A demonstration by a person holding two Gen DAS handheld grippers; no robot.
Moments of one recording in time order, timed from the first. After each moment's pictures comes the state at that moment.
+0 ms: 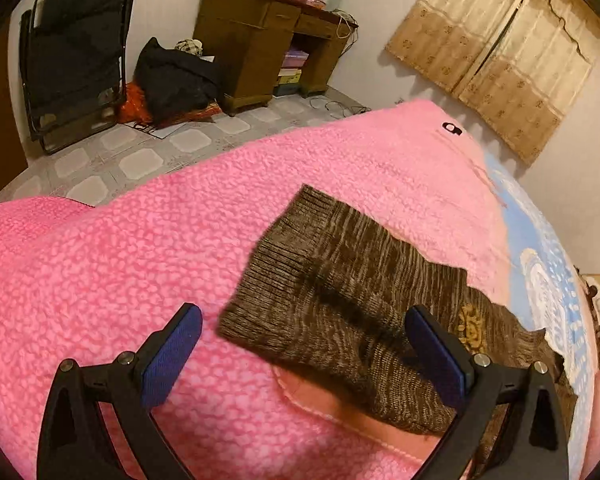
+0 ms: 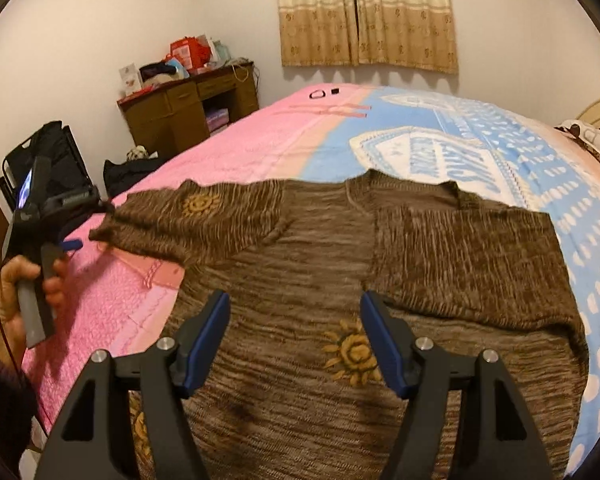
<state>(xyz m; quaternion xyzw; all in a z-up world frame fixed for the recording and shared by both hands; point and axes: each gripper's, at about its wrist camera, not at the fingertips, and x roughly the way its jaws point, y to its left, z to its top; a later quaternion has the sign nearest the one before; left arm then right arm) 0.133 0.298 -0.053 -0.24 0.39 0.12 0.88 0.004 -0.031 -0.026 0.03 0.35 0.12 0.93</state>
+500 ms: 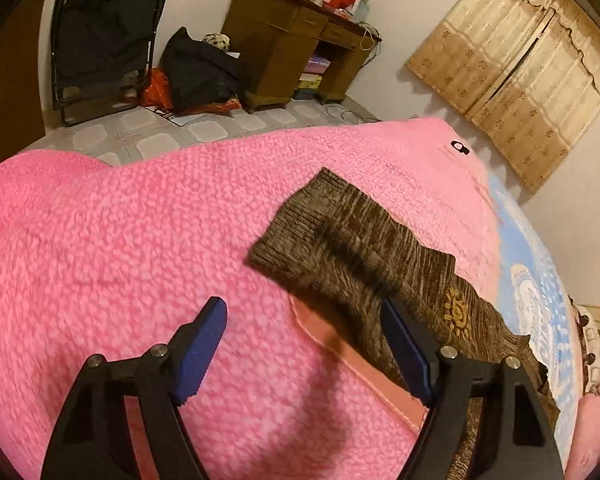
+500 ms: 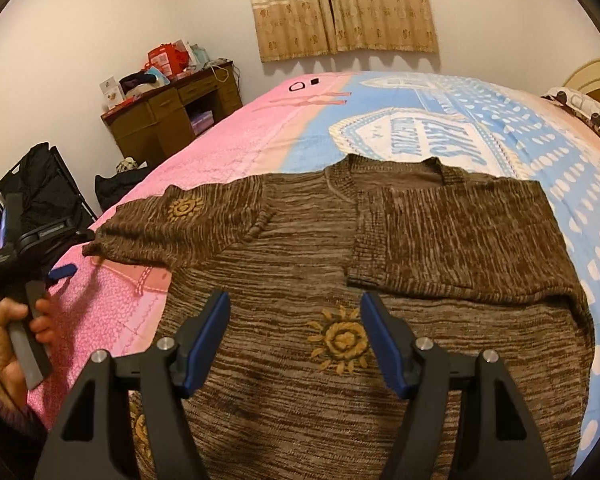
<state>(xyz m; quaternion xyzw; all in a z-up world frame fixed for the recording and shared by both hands) 0.090 0.294 -0.047 -0.29 0.37 0.14 0.87 0.005 -0.046 -0.028 0.07 0.36 0.11 0.92</state>
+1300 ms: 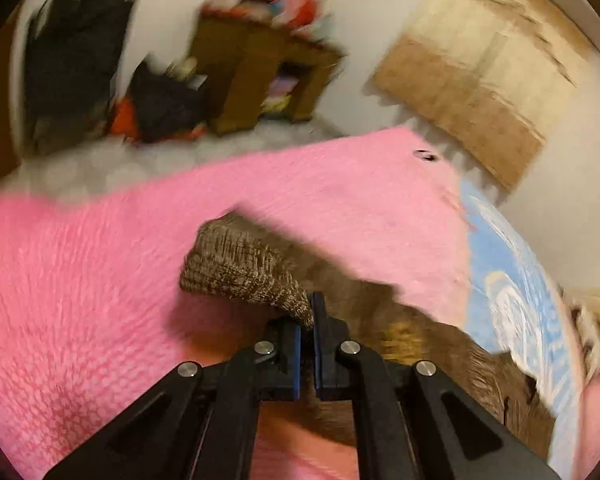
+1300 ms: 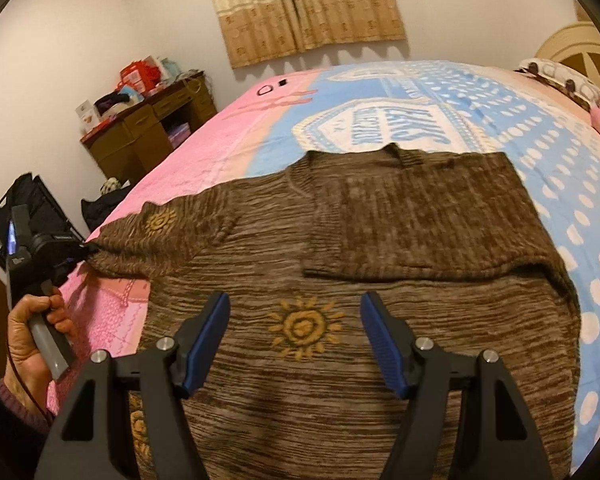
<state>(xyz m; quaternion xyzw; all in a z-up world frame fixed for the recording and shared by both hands) 0.133 0.249 -0.009 -0.23 0.31 0.09 0.92 -0.006 -0.089 -0.024 0.12 0.36 0.06 0.92</state>
